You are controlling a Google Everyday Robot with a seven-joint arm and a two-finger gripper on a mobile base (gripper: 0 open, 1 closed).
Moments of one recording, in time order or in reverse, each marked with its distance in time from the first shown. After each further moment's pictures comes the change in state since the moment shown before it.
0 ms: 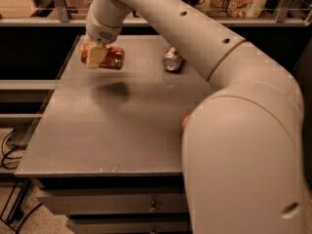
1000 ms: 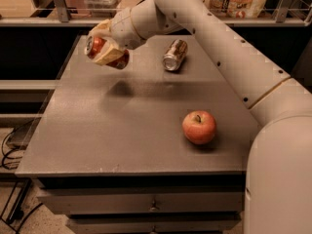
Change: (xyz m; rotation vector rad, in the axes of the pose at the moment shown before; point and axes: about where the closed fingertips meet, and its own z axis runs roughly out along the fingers) arm 0.007 0.005 -0.040 0.152 -0.459 -0.119
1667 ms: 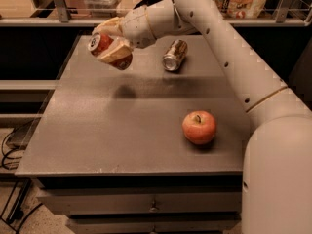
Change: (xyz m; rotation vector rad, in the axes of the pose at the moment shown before) arm -0.009 0.006 -0.025 -0.053 -0.202 0.040
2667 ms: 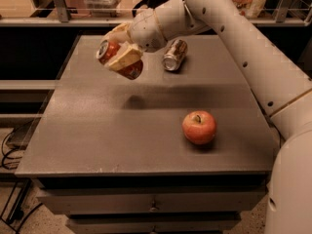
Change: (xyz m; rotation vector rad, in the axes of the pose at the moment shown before) arm -0.009 0.039 -0.028 -0.057 0.075 0.133
